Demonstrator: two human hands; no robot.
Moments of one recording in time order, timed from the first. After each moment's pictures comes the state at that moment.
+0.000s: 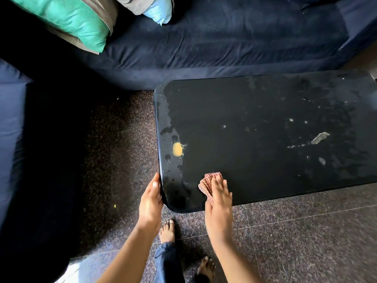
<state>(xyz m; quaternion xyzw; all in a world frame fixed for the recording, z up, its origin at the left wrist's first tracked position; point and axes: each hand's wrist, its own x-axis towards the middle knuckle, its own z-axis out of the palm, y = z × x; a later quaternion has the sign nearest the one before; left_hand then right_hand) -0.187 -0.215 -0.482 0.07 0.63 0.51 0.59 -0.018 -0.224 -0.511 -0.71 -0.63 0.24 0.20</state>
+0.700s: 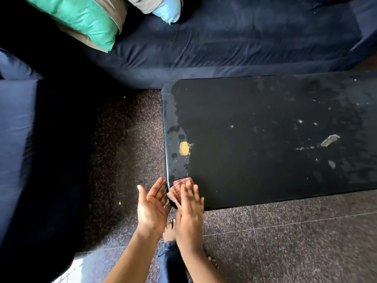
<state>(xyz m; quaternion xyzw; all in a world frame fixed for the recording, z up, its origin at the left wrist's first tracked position) -0.200 -0.227 -0.489 -0.11 0.53 0.56 0.63 -0.103 -0.254 -0.508 -0.64 -0.68 0.26 0.24</state>
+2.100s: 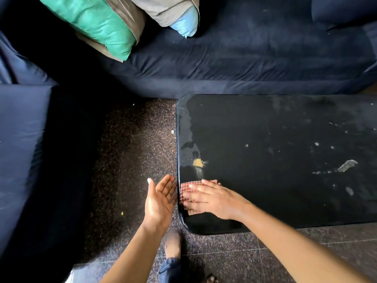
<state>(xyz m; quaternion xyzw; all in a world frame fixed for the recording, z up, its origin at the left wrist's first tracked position) -0.228 -0.171 -0.479 -0.06 0.54 0.55 0.64 -0.032 -0.100 -0.513 -0.08 -0.99 0.09 0.01</state>
